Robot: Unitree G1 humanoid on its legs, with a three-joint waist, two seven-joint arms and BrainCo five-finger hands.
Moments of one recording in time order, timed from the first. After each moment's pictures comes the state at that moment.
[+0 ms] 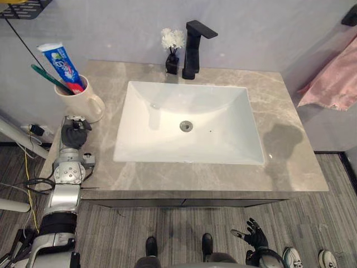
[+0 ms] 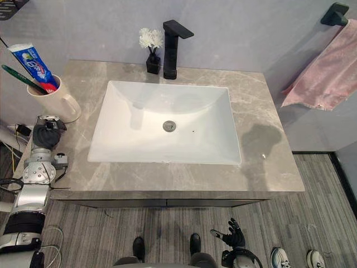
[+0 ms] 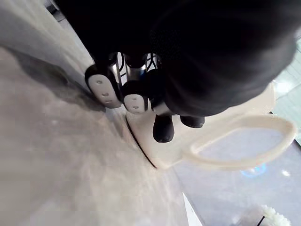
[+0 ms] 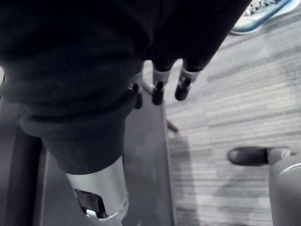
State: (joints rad) left arm -0.27 0.57 0.19 0.36 0.06 -0.16 0.20; right arm 0.26 -0.03 -0.15 0.60 0.02 -0.08 -0.05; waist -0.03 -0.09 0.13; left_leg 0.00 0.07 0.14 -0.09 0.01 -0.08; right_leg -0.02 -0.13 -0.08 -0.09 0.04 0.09
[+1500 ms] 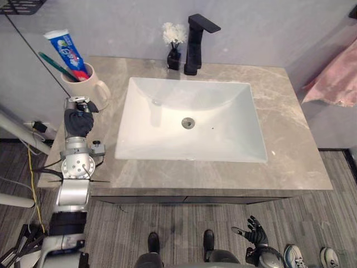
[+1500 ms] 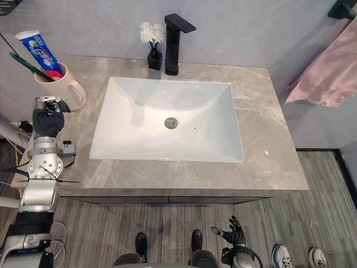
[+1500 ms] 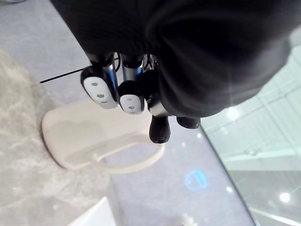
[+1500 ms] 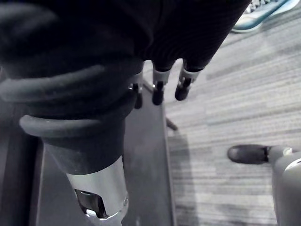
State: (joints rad) left arm -0.20 0.43 0.20 -0.02 0.03 -0.17 0.27; right arm 0.24 -0.02 -0.15 0.61 0.02 -0.09 -0.06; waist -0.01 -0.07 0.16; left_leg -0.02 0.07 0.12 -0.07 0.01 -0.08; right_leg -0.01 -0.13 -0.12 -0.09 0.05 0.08
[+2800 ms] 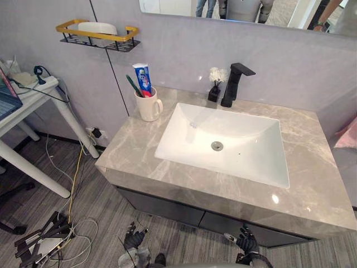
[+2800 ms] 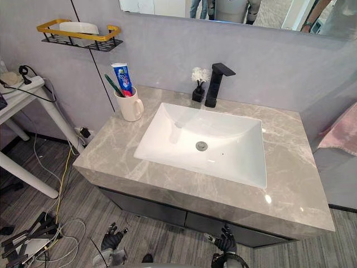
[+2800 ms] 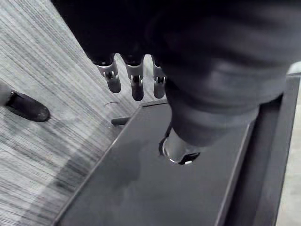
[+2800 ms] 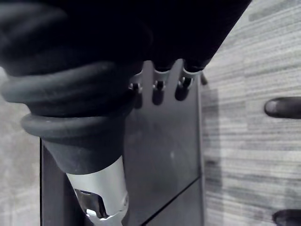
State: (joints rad) left arm 0.19 -0.06 0.16 0.75 -0.15 -0.12 0.15; right arm 0.26 0.06 -0.14 0.66 0.07 -0.07 -0.09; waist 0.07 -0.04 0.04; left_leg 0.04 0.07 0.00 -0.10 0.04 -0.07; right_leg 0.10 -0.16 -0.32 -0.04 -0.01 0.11
